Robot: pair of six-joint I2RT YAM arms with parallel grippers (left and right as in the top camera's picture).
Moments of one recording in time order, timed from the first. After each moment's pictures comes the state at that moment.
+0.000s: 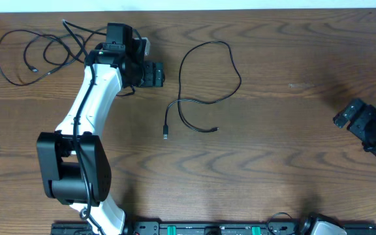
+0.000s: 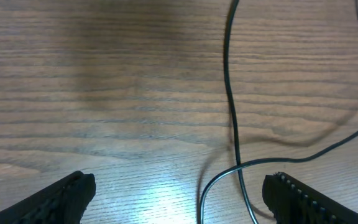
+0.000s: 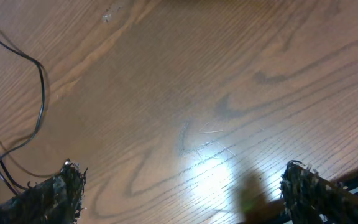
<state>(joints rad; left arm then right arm) -0.09 1.86 1.48 -0.78 0.24 -0.07 -0.35 1.19 1.37 -1.37 -0.12 0.37</state>
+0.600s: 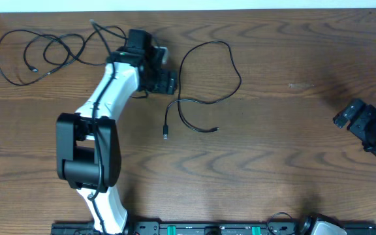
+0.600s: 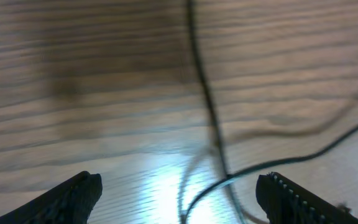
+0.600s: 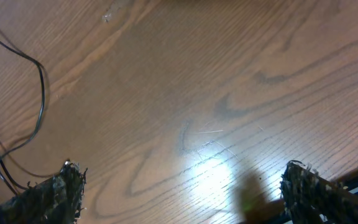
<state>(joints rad) -0.18 1.98 1.48 -0.74 0.25 0.00 -0.35 1.19 1.37 -1.37 -0.12 0.37</state>
